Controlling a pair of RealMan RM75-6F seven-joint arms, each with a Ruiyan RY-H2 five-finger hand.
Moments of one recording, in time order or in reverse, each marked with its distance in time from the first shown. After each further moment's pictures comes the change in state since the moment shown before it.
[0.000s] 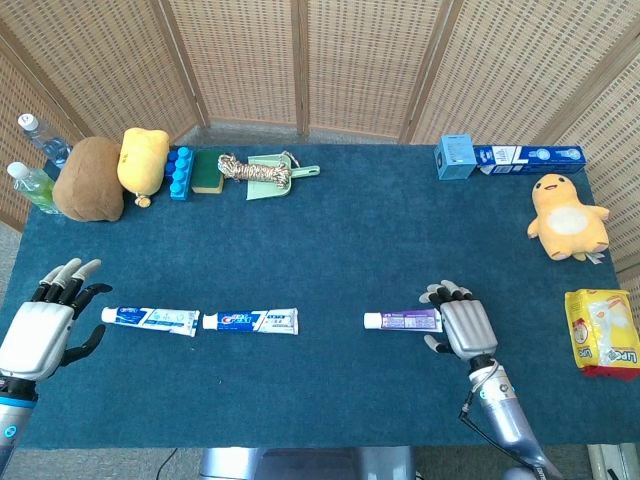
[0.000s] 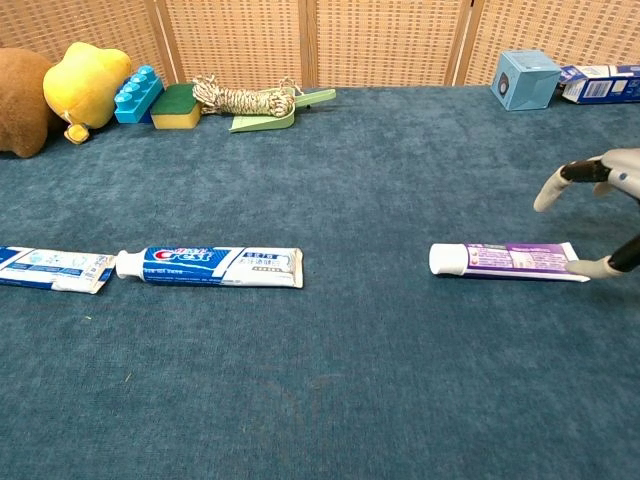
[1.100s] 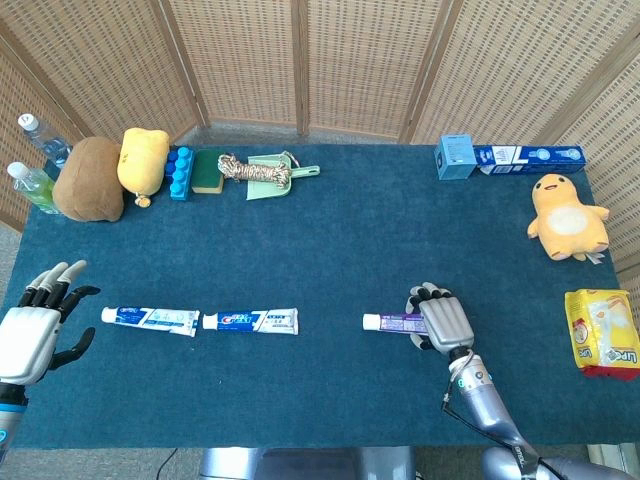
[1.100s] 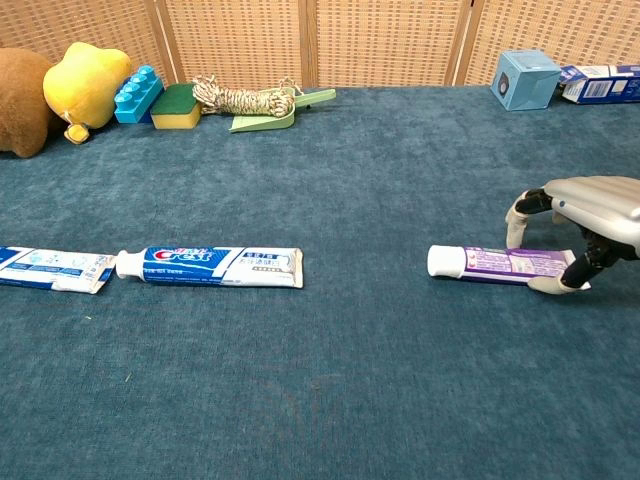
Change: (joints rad) left arm 0.026 -0.004 0.017 0.042 0.004 0.036 -0.059; right arm 0.101 -0.078 -0.006 0.072 0.121 -0.092 -0.091
